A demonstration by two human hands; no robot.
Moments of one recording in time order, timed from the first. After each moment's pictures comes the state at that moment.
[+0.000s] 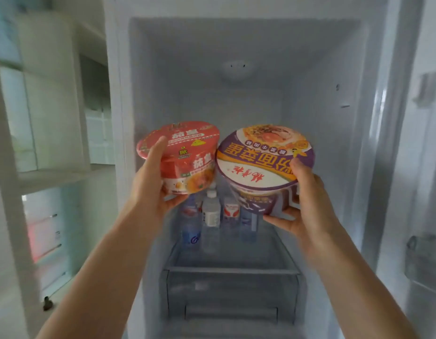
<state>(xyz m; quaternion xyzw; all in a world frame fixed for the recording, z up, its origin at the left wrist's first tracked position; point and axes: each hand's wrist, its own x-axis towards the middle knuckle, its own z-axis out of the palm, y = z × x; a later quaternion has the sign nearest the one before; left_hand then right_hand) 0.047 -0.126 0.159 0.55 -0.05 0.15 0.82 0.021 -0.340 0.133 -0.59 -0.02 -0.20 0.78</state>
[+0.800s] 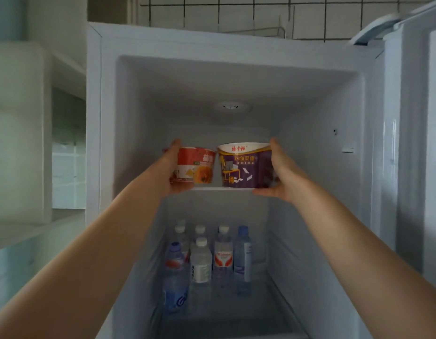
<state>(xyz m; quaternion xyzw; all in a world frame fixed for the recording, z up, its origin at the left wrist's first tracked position) 0.203 -0.131 0.261 0.64 -0.04 0.06 0.76 0.142 -0.335 0.261 -0.67 0.02 -0.17 0.72</state>
